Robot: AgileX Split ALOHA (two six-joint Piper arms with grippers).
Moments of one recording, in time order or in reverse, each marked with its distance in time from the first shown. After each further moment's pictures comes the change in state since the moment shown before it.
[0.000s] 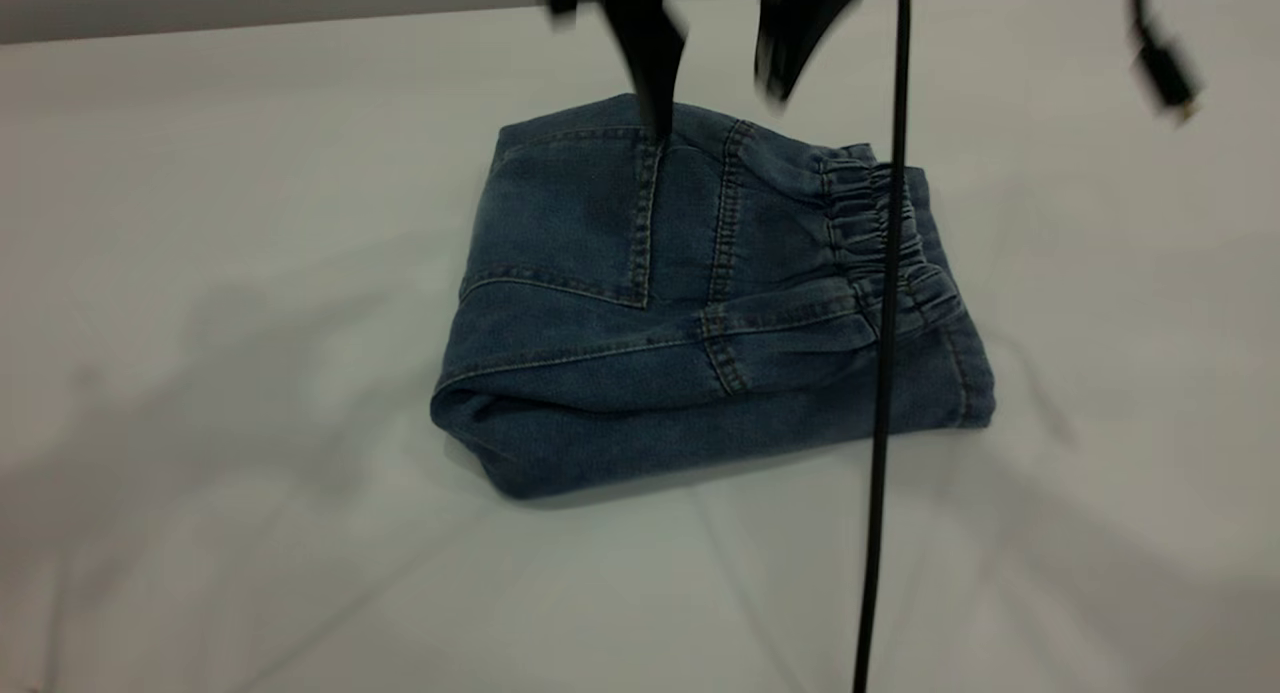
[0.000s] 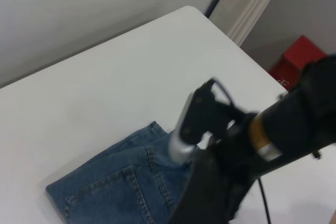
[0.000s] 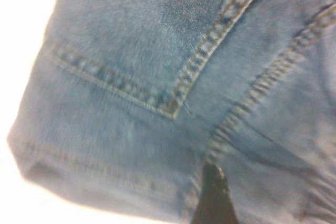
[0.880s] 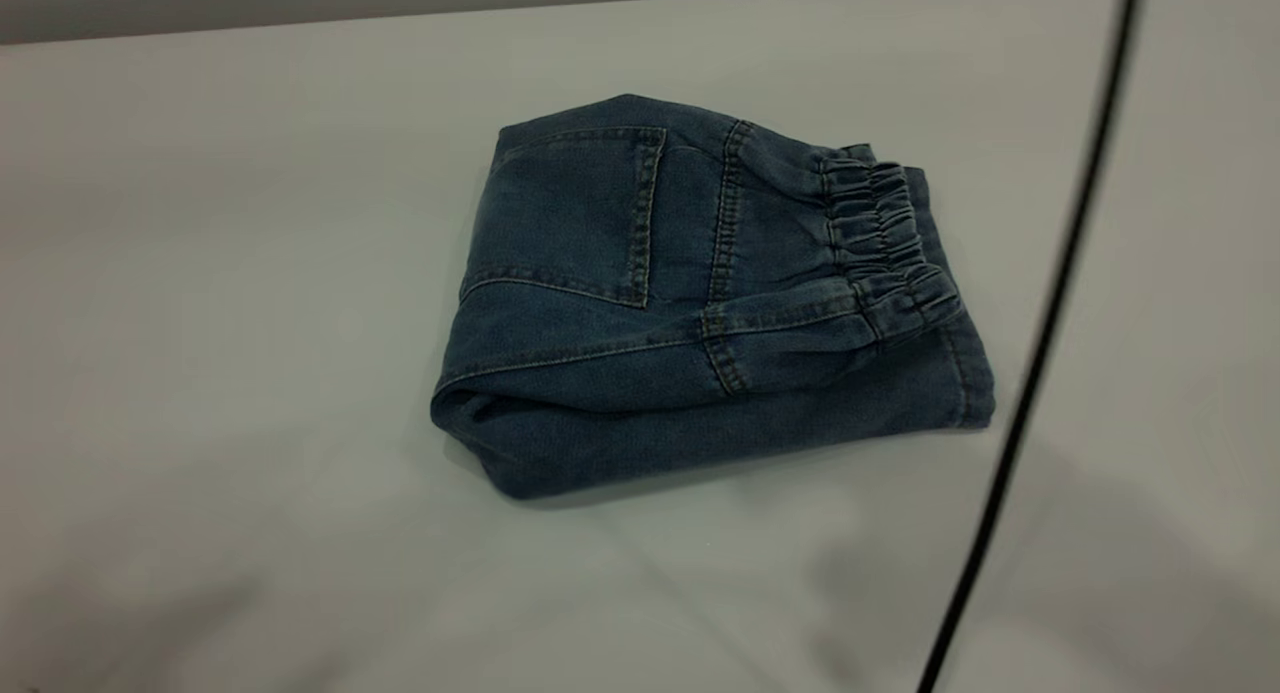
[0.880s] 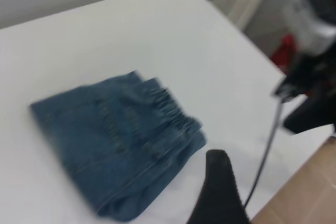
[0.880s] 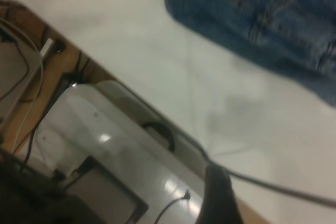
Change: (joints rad) left arm -0.001 -0.499 0.187 0.213 0.158 -0.356; right arm 0.000 -0.600 0.357 0.265 0.183 -0.302
